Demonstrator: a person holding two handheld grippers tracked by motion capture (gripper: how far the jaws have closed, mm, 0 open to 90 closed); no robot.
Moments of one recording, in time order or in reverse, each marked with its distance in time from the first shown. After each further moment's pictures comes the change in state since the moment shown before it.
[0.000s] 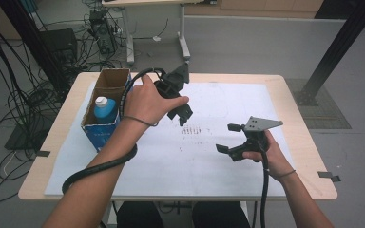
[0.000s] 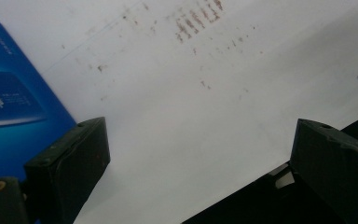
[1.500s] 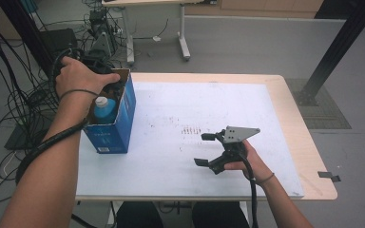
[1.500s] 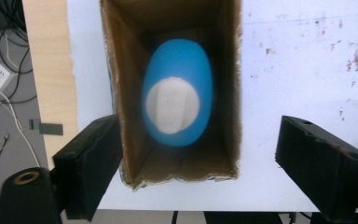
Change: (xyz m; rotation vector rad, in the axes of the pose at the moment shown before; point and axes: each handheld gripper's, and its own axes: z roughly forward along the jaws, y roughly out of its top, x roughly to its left) left arm 0.143 -0.046 -0.046 0.022 0.141 -0.524; right arm 0.007 -0.010 0.051 -0.087 0.253 -0.079
